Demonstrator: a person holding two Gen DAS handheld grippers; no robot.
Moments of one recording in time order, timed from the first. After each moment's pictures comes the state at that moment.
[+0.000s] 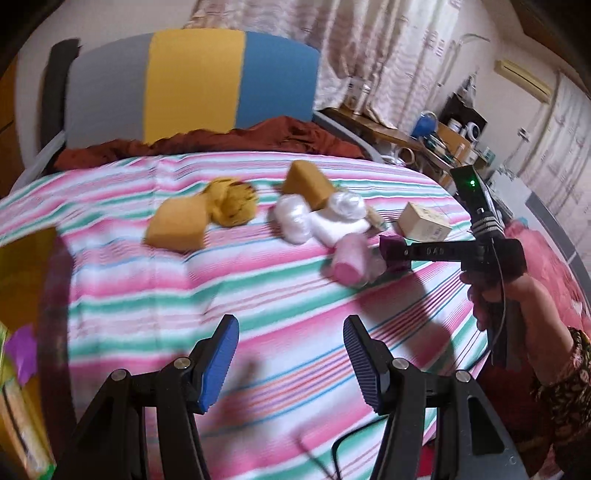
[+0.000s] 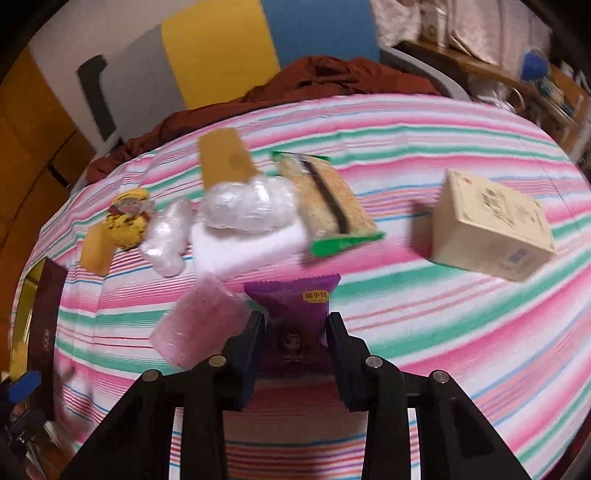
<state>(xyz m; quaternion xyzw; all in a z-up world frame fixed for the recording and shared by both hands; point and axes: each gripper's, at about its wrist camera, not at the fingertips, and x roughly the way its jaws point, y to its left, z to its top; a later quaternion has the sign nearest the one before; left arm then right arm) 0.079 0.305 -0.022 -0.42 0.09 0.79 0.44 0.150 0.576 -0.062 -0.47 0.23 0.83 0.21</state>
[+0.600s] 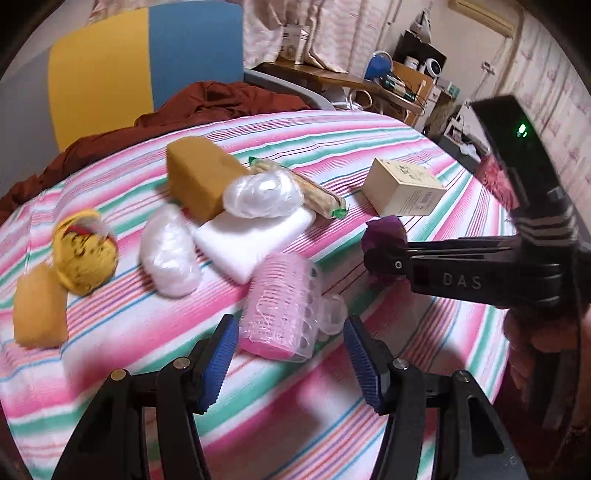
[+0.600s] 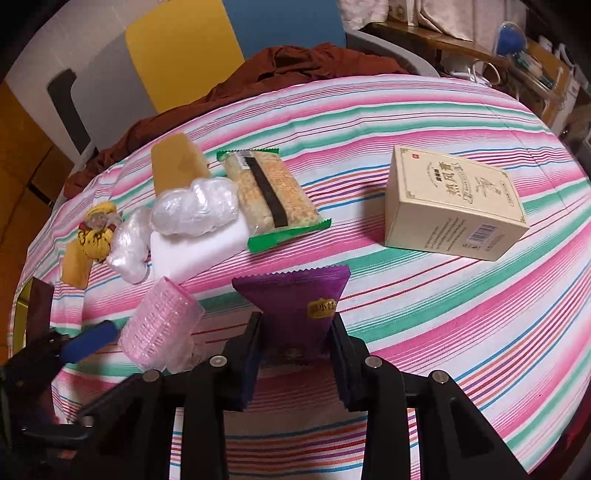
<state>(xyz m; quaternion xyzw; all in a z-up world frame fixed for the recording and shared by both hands) 0.075 0.453 -0.063 -0.43 0.19 0.72 0.51 0.164 0.602 -0.066 -0.48 0.26 0.80 0.23</state>
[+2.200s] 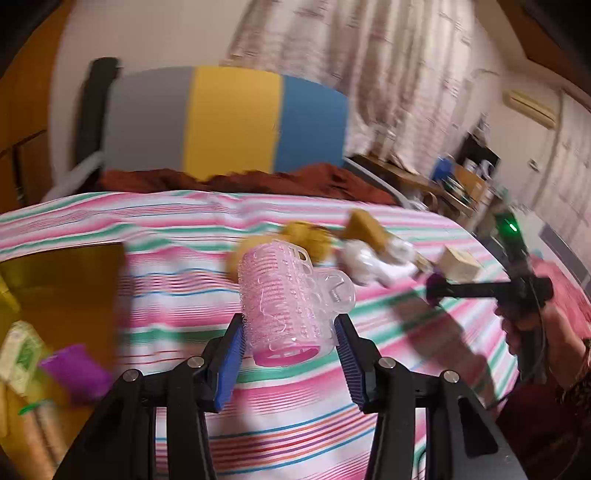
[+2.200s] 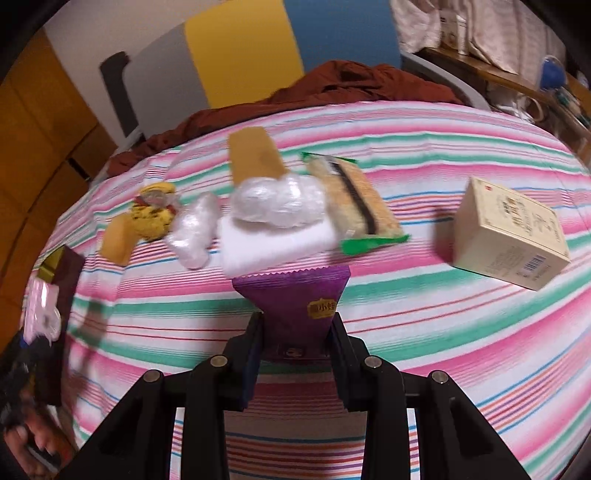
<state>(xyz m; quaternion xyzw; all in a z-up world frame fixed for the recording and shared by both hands) 0.031 0.212 -0.021 -0.34 0.03 0.85 0.40 0.152 0.559 -0.055 -0.45 0.22 0.85 0.15</state>
